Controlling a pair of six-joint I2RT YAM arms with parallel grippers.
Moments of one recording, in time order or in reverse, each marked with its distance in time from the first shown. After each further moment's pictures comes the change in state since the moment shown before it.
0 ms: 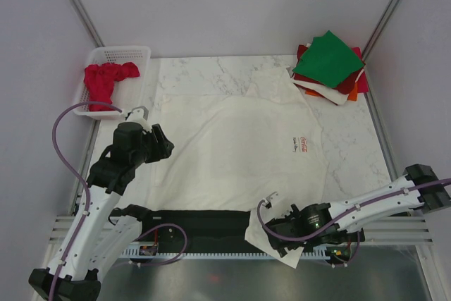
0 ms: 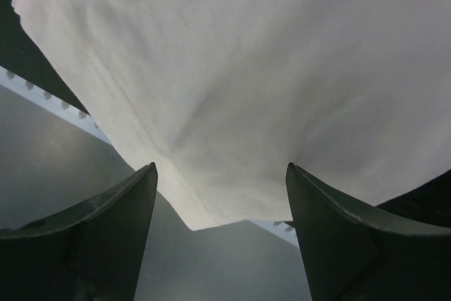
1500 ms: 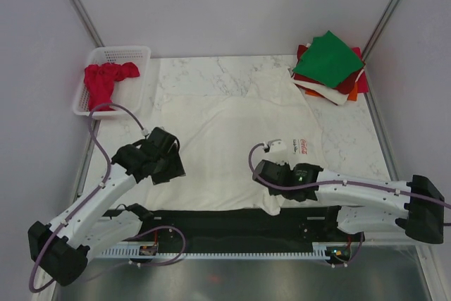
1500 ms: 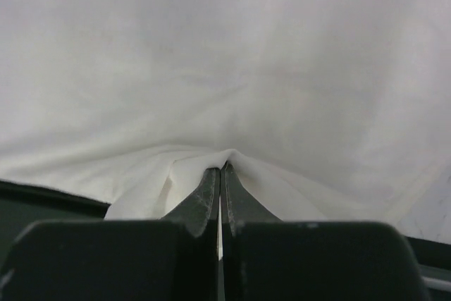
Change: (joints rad) left arm -0.239 0.235 0.018 -0.289 -0.092 -0.352; right arm -0.556 0.155 0.151 0.135 0.276 -0.307
